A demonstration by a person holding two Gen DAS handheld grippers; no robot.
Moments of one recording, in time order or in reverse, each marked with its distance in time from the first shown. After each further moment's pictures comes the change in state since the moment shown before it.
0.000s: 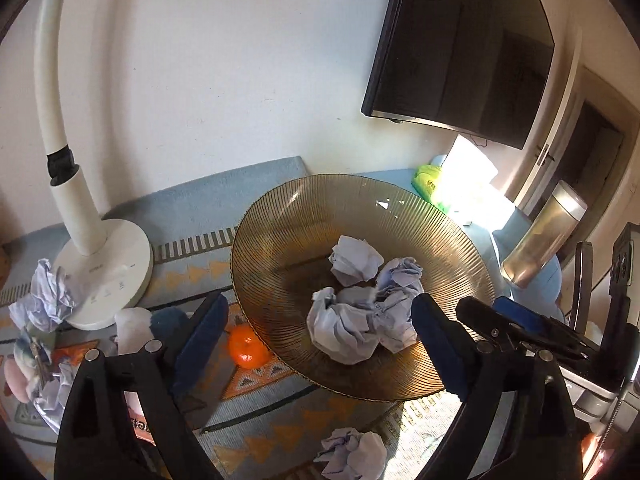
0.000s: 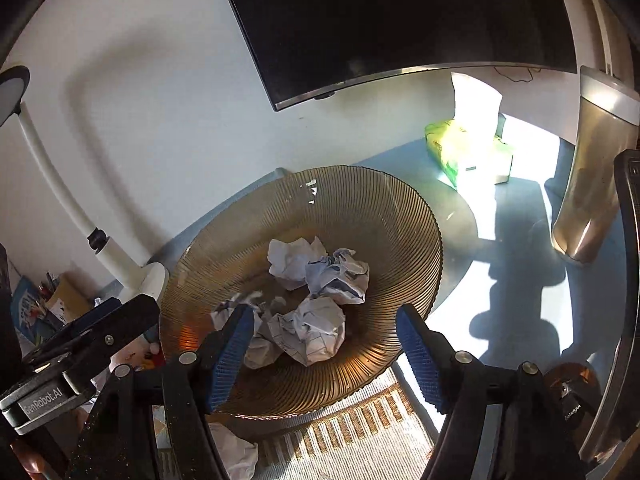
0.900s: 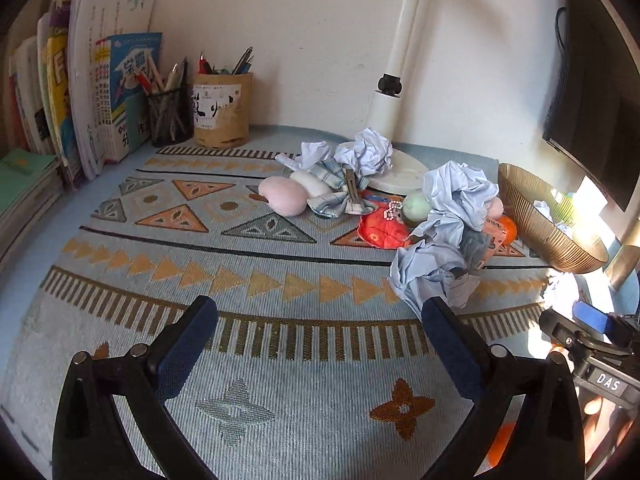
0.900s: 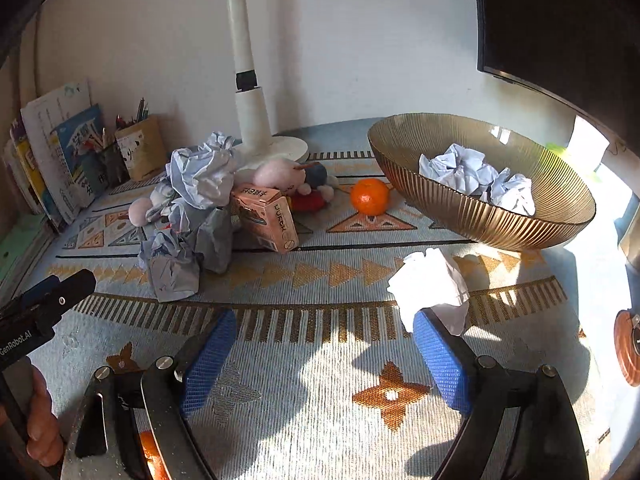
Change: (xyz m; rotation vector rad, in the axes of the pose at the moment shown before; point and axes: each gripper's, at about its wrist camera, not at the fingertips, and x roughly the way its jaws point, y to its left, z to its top) left arm -0.156 0.169 -0.185 -0.297 -0.133 0.419; right arm -0.001 0.150 -0.160 -0.408 0.060 0.087
